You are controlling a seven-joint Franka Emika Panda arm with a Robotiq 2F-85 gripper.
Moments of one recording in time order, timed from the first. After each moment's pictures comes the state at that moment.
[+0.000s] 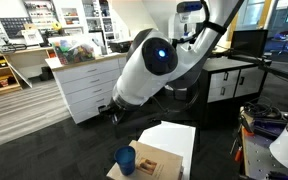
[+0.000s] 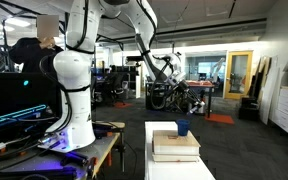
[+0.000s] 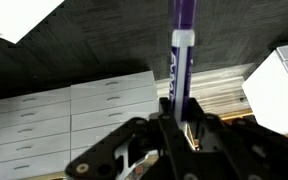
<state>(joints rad) 0.38 0.22 0.01 -2.27 -1.65 2.66 2.41</state>
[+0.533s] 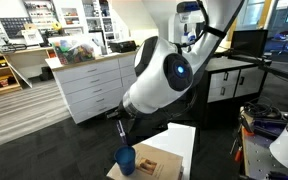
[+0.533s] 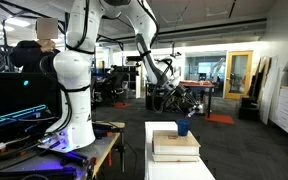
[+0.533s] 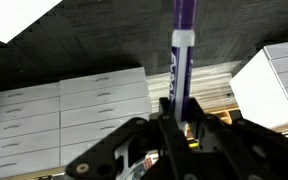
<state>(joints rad) 0.38 0.23 0.01 -2.31 -1.88 2.65 2.61</state>
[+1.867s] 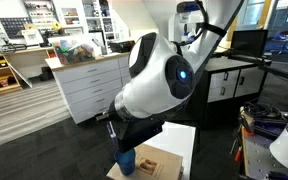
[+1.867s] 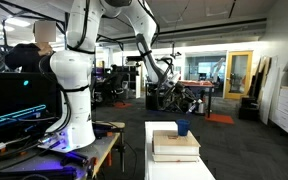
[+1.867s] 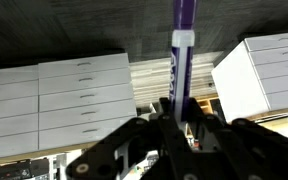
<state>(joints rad) 0.27 0.23 0.21 -2.28 -1.93 2.56 2.60</state>
